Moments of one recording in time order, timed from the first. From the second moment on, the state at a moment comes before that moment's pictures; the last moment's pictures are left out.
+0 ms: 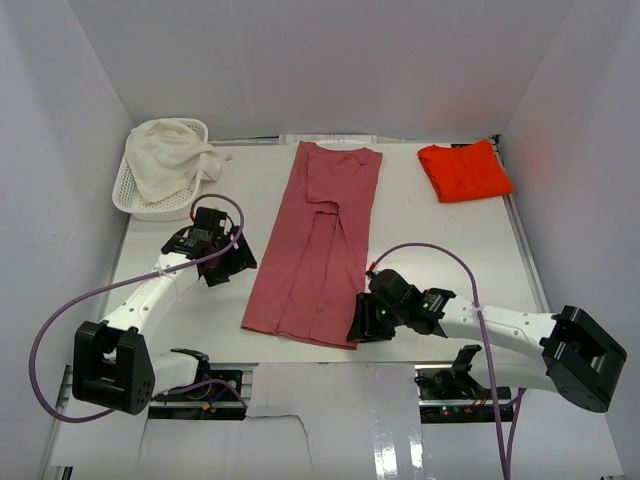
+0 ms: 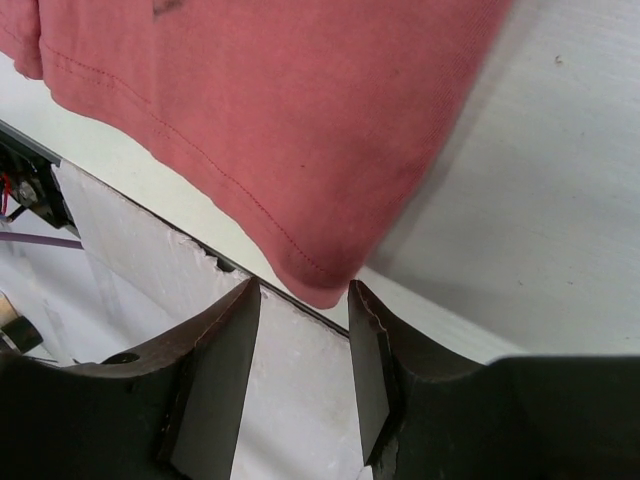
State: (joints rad) left arm -0.26 1.22 0.84 -0.65 -0.01 -0.64; right arm 0.98 1.15 0.50 -0.29 -0.21 0.91
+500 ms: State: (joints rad) left arm -0.21 1.15 0.66 -0.58 0.11 -0.69; right arm 0.97 1.19 0.41 -0.14 -0.24 0.95
